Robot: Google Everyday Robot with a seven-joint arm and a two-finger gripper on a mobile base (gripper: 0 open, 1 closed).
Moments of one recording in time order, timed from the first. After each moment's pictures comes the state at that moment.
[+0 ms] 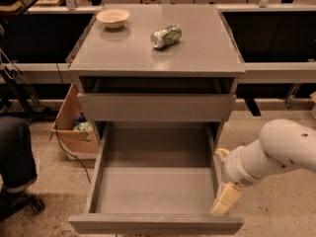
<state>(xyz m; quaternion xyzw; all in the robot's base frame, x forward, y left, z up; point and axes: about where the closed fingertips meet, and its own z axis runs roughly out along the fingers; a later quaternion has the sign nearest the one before) 0.434 -0.177 0.645 -0.59 0.77 0.12 0.19</state>
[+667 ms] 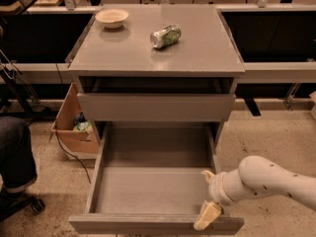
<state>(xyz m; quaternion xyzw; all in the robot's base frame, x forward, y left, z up) 0.439 -0.149 0.510 -0.57 0.78 0.17 0.22</state>
